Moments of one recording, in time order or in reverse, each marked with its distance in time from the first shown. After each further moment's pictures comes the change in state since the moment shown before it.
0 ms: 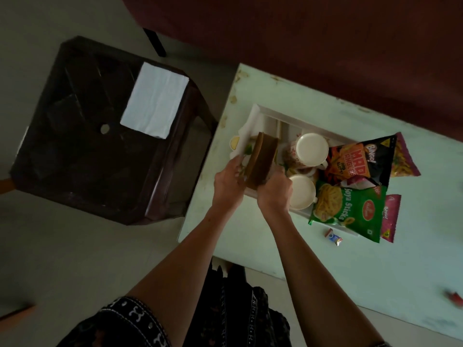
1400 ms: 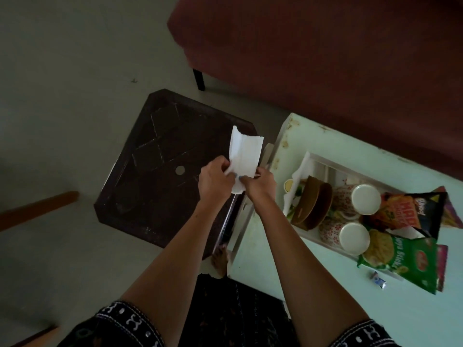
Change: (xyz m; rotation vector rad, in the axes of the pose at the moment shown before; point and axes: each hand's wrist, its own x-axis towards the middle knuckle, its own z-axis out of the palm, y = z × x) left_hand 0.079 0.004 -0.194 0.192 0.127 -0.118; right_hand -0.021 -0.182 0.072 0.365 -0.166 0.008
